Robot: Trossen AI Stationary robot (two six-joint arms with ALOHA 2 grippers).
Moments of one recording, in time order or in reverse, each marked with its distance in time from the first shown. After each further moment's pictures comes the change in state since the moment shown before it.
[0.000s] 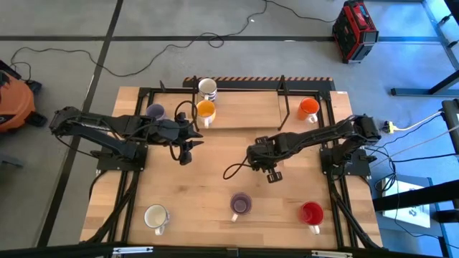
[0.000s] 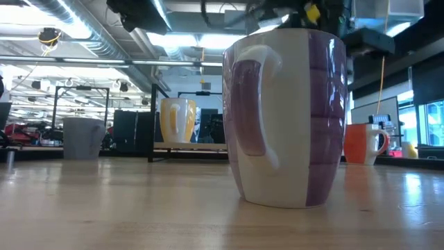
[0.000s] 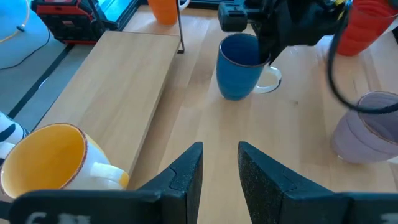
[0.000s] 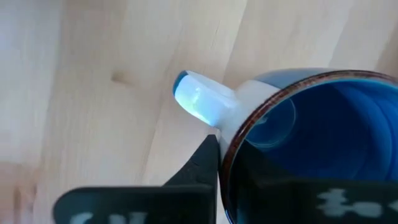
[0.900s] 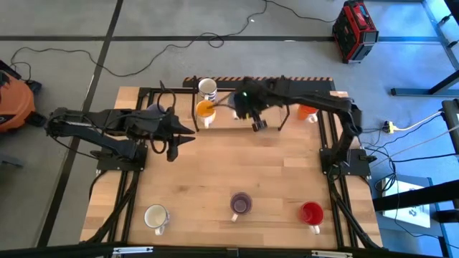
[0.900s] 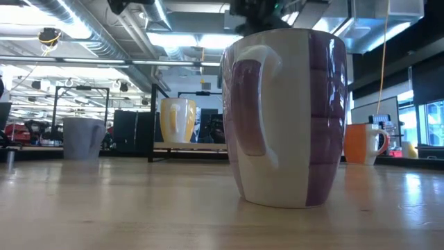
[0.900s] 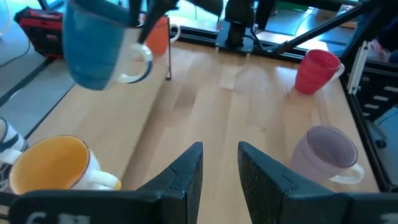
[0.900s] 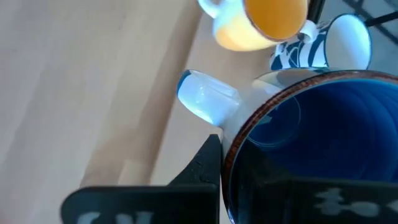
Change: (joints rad) left arm 0.000 -0.142 0.058 -0.068 0.060 -0.070; right arm -0.414 0.143 0.632 -0.175 0.027 -0.540
